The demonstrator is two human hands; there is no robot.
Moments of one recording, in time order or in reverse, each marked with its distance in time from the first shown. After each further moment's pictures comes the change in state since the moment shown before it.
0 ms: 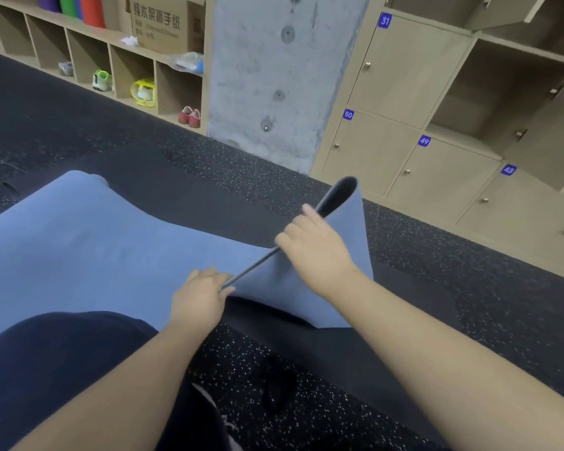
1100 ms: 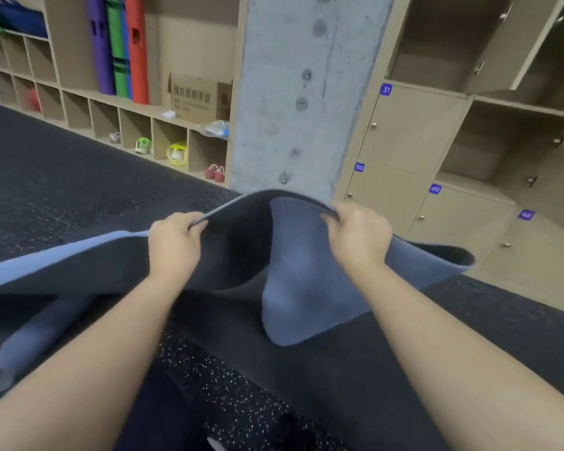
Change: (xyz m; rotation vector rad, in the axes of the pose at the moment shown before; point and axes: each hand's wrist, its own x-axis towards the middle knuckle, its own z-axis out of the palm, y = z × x) left_hand 0.058 0.009 -0.173 -0.243 0.654 0.049; right_hand 0.047 0.070 -0.070 0.339 0.302 0.745
